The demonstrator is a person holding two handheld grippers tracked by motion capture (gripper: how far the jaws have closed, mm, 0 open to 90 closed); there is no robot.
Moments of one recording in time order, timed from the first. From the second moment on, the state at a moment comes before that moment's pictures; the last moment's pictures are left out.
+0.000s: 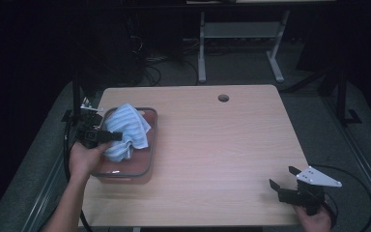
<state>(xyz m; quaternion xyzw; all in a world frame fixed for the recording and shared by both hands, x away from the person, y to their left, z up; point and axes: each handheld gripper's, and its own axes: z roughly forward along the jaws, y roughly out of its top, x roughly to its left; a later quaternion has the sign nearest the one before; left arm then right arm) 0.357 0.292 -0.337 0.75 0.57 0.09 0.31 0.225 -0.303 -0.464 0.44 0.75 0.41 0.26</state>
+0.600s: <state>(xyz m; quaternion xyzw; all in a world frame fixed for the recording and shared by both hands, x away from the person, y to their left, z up) 0.356 0.274 -0.298 0.75 0.54 0.08 0.37 0.225 -0.305 -0.463 0.44 0.75 0.41 0.26</state>
